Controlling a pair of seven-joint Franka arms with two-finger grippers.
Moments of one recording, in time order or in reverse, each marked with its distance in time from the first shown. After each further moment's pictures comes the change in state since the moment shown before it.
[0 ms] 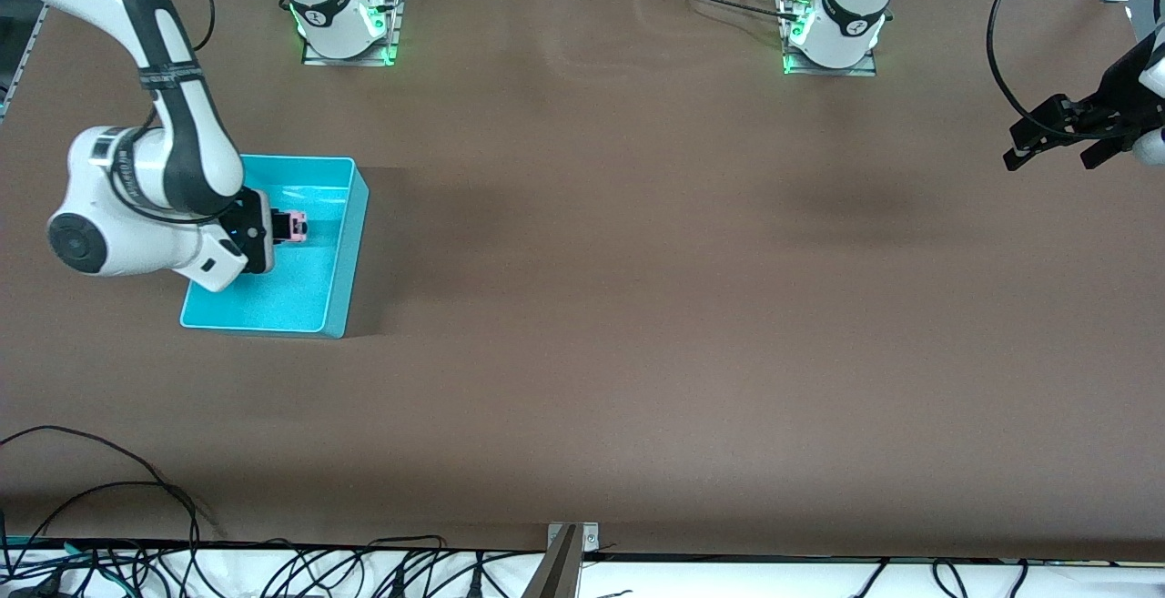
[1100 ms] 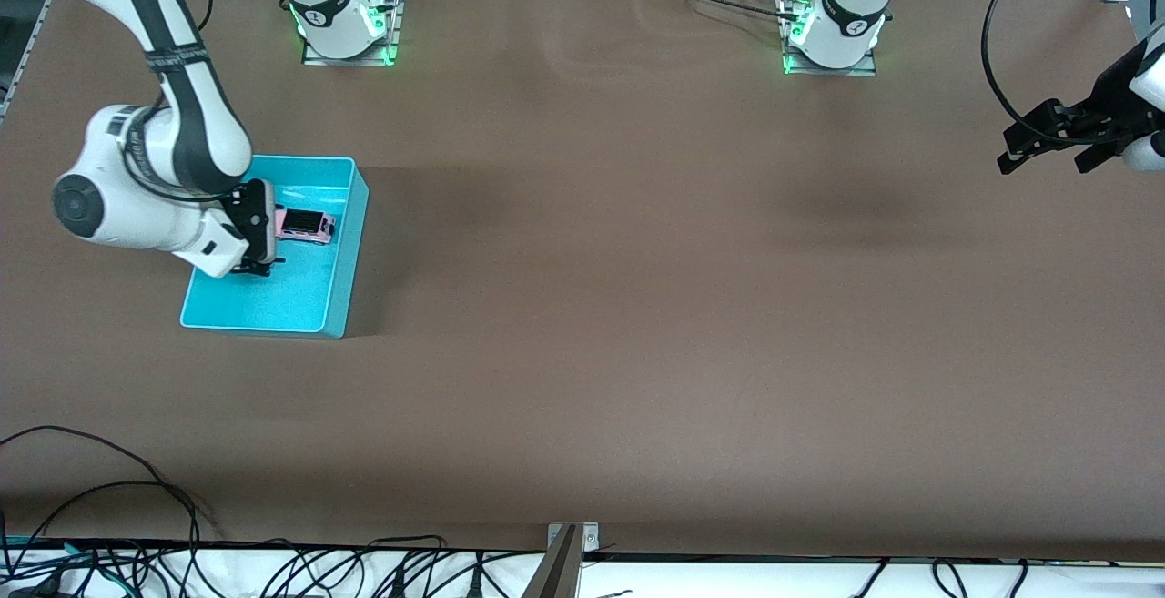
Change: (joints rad) left arm 0.000 0.010 -0.014 0.019 0.000 -0.013 -0.001; right arm -0.005 -0.083 -0.003 -0.011 0.067 0.087 -0.071
